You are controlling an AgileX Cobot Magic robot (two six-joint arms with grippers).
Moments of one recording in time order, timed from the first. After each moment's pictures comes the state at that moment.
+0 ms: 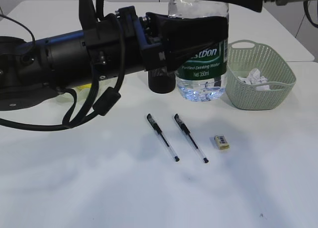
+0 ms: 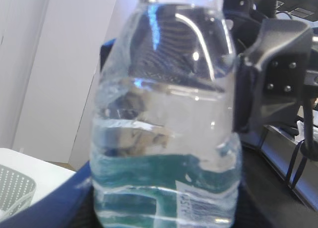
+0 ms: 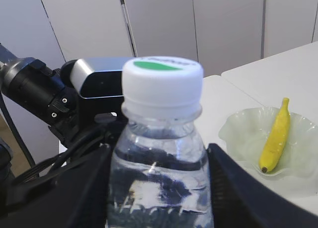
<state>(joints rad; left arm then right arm) -0.60 1.70 -0.94 0.85 -1.14 -0.96 0.14 1.39 -1.16 1.47 1.09 -1.57</state>
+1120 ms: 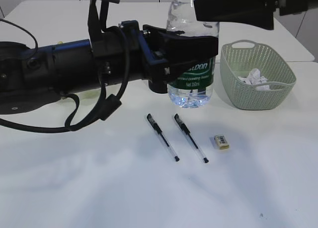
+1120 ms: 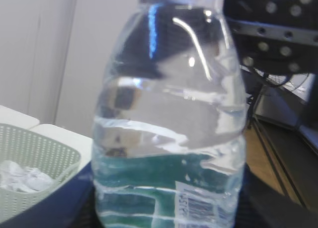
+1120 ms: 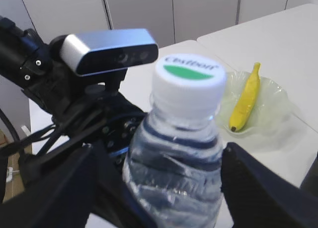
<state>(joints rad) -0.59 1.71 -0.94 0.83 -1.03 -0.88 0.14 1.34 -1.16 1.26 1.02 -1.46</state>
